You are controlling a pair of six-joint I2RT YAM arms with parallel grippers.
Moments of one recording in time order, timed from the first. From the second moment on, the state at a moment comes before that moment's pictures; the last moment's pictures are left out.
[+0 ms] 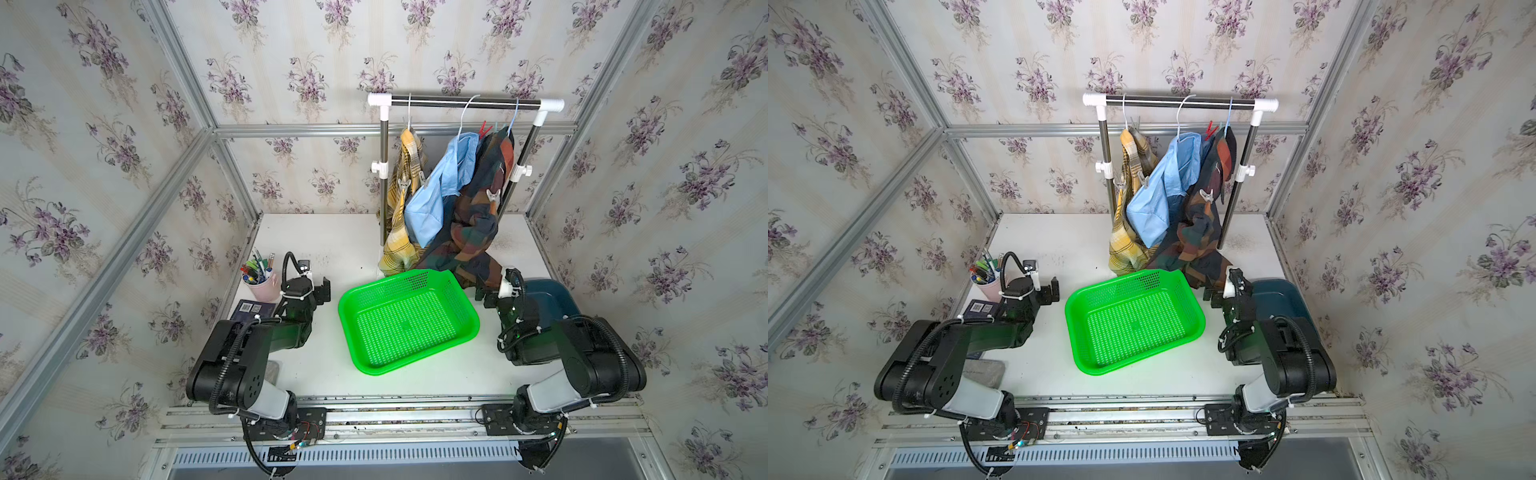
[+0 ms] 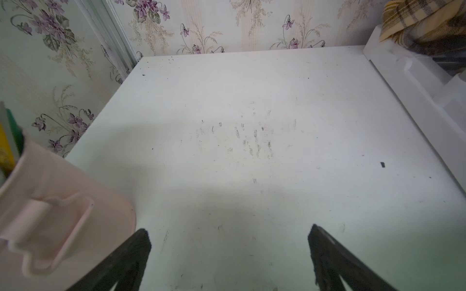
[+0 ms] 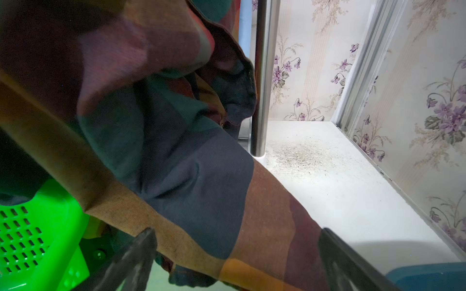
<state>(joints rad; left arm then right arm) -0.13 1.51 0.41 0.66 -0.27 0.00 0.08 1.54 0.18 1.24 0.01 0.00</state>
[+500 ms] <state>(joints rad) -0.13 1.51 0.41 0.66 -0.27 0.00 0.08 1.53 0.15 1.28 -0.01 0.00</state>
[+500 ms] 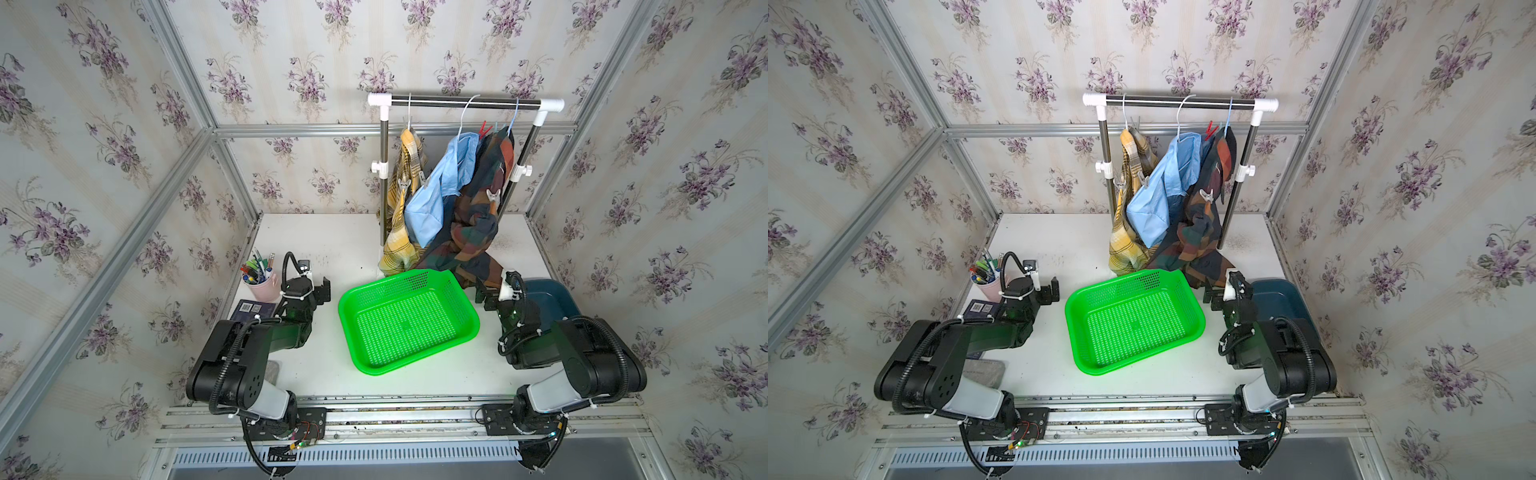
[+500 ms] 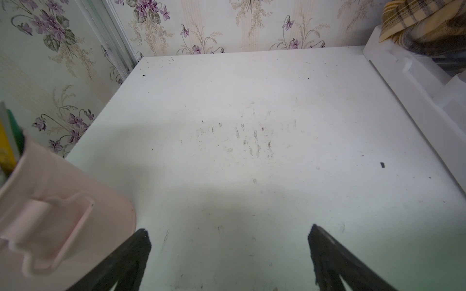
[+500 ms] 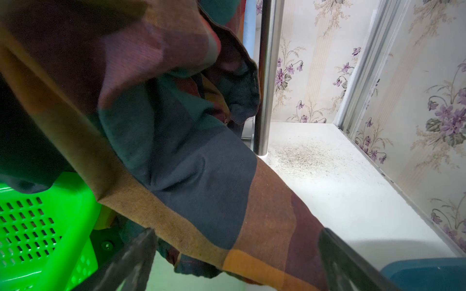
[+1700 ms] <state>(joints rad) -0.23 1.15 0.84 -0.05 -0.28 -0.12 0.05 0.94 0.65 0.40 0.24 0.38</state>
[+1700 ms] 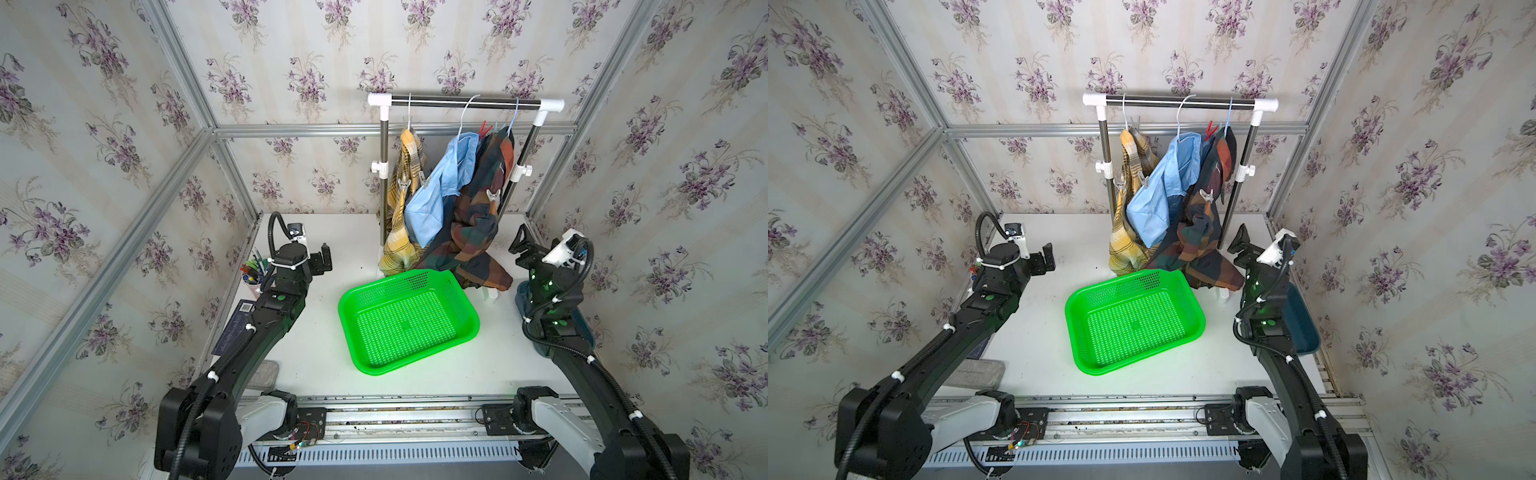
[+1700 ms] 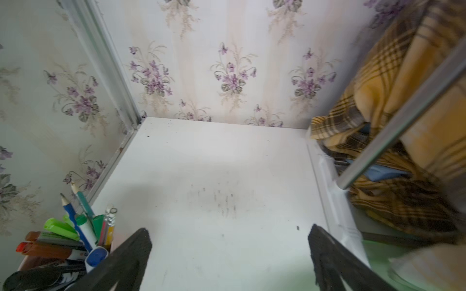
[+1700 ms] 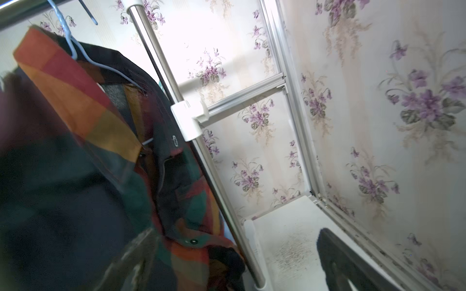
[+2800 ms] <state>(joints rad) -0.71 1.01 0.99 -0.81 -0.24 -0.26 0.28 1.66 2.09 -0.62 0.24 0.57</state>
